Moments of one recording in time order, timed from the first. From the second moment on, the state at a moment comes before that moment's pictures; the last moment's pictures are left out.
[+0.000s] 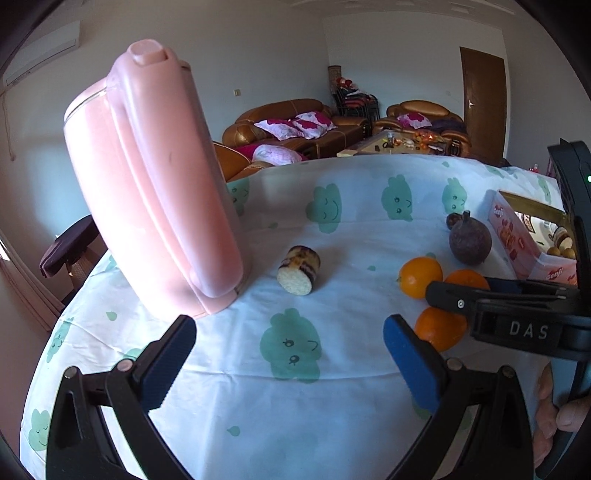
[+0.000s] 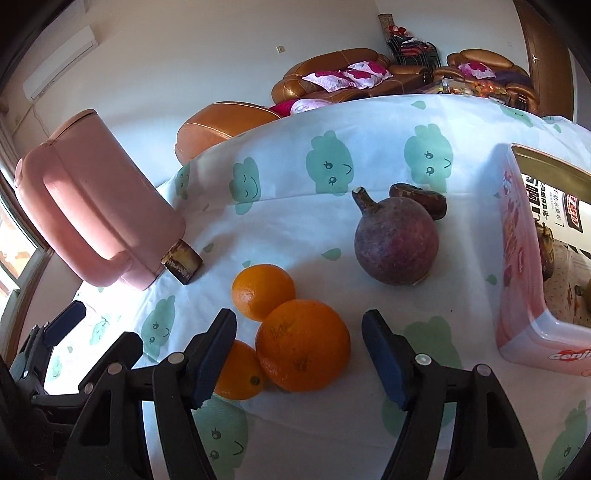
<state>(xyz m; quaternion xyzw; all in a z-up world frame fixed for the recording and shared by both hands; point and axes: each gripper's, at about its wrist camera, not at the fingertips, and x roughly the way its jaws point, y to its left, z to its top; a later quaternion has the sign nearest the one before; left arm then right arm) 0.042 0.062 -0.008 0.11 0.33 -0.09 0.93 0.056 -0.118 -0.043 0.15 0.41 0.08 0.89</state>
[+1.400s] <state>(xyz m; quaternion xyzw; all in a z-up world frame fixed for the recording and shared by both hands) 0.033 -0.029 -0.014 0.09 0.34 -0.15 0.92 -0.037 -0.186 0.011 0.08 0.28 0.03 0.96</state>
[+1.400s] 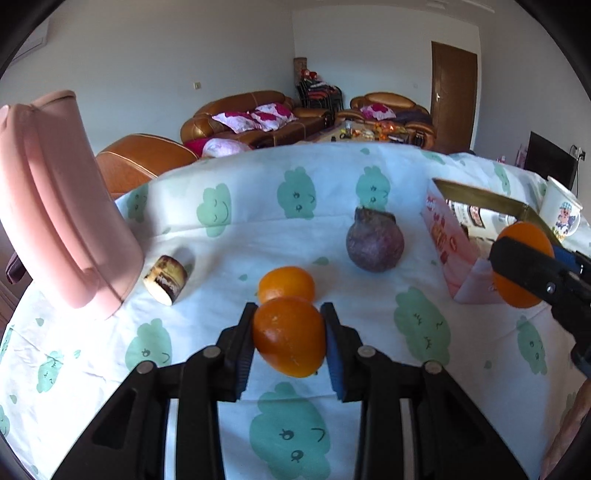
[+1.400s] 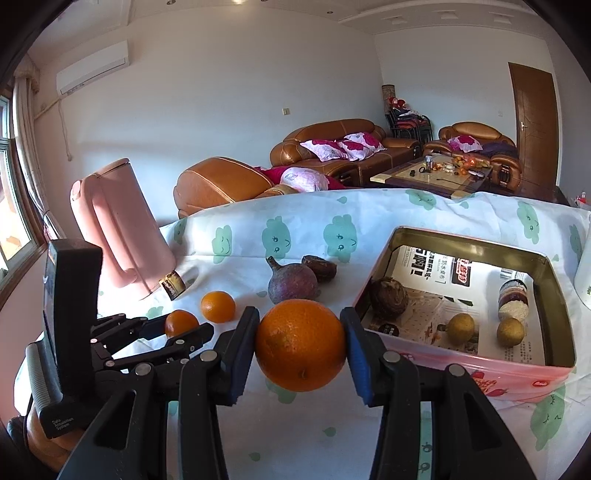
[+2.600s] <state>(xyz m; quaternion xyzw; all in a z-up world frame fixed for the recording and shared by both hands) 0.044 -0.207 -0.001 0.09 0.32 -0.23 0.92 -0.015 -0.345 -0.006 0.09 0.31 -0.09 0.94</state>
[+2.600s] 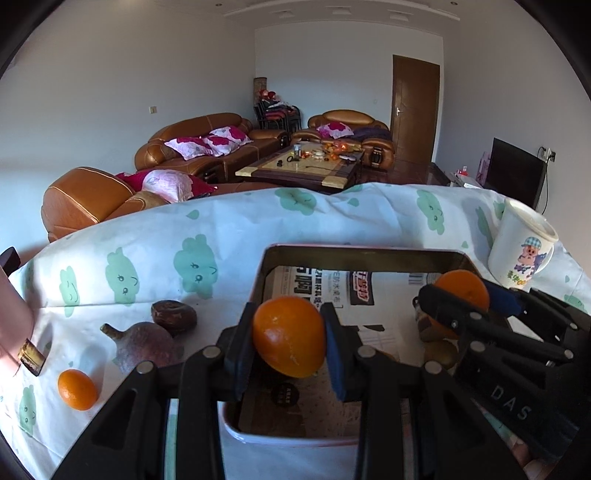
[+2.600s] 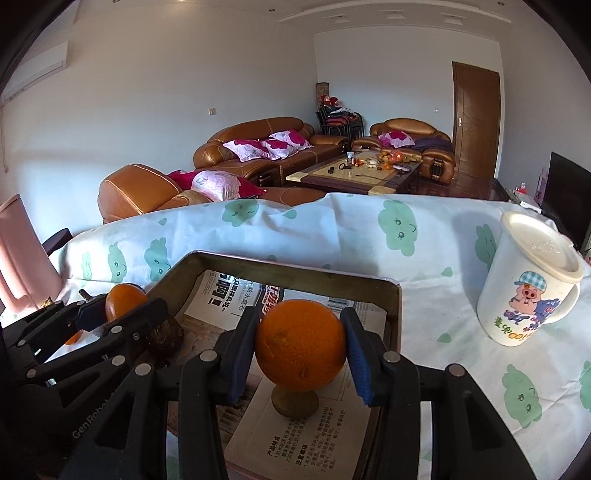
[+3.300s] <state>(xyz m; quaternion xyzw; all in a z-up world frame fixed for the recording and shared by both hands) 0.048 -0.208 -0.008 0.09 0.33 -0.22 0.92 -0.021 -0.339 0.002 0.10 0.28 -0.07 0.95</state>
